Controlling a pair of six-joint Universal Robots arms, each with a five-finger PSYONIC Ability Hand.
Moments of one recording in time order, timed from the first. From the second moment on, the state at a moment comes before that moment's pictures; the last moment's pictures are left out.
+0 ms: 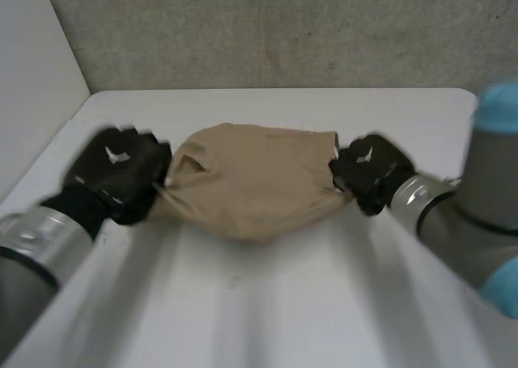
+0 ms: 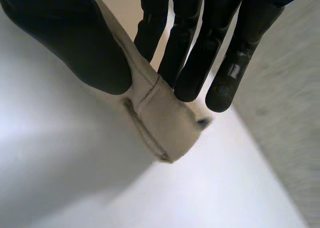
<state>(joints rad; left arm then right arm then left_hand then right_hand) 4.35 -1.40 -1.88 3.20 -1.39 3.54 2.02 -1.28 1.45 0.16 1.42 2.47 1.11 1.15 1.15 1.15 0.98 0.97 1.18 1.18 1.19 0.99</state>
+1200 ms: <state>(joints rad) 4.32 -1.88 -1.52 3.75 -1.46 3.54 2.02 -0.95 0.97 -0.07 1.52 2.67 1.11 1.17 1.17 1.17 0.98 0.97 1.18 1.18 1.19 0.99</state>
